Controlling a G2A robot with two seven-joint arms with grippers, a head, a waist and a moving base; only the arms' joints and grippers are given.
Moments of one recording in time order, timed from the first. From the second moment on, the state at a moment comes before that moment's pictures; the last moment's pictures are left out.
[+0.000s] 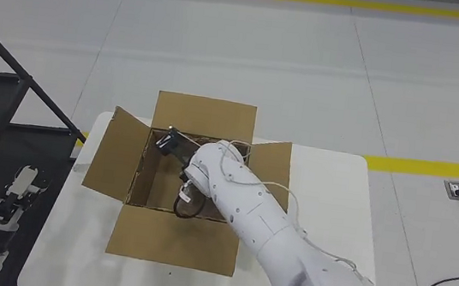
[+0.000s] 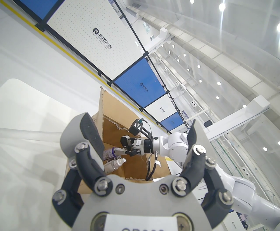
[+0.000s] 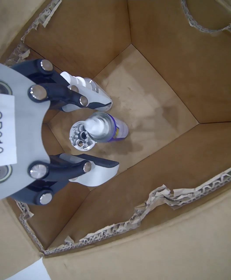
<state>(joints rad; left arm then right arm) 1.62 -1.18 -2.05 -1.93 -0.07 -0.44 -0.38 -0.04 -1.95 0.42 -0.31 -0.88 -0.18 0.74</state>
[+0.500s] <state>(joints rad) 1.62 -1.18 -2.05 -1.93 -0.07 -0.44 -0.38 0.07 -1.92 0.54 -0.30 -0.77 -0.38 0.67</state>
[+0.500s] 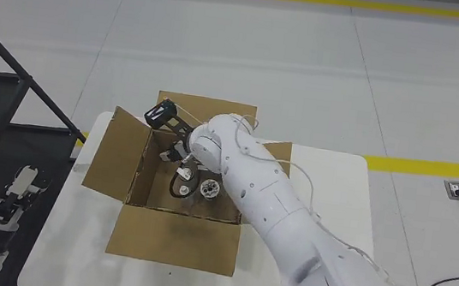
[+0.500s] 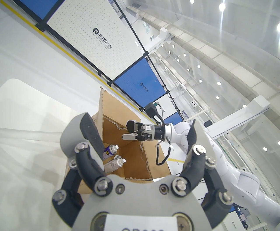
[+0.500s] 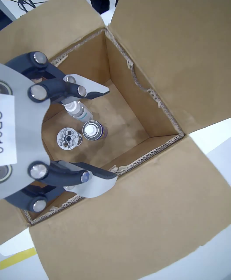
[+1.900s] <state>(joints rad) 1.62 -1.18 -2.05 -1.93 -0.07 -0.44 -0.38 -0.79 -1.42 1.48 -1.61 -0.88 -0.13 1.19</state>
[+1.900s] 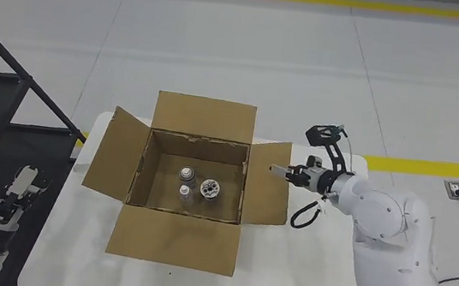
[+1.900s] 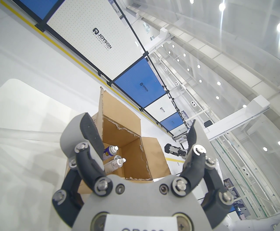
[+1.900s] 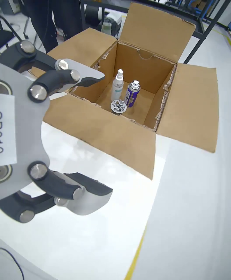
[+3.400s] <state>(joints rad) 1.62 -1.18 -2.05 -1.93 -0.07 -0.44 -0.38 -0.69 -1.35 1.51 -1.44 -0.61 0.06 1.38</state>
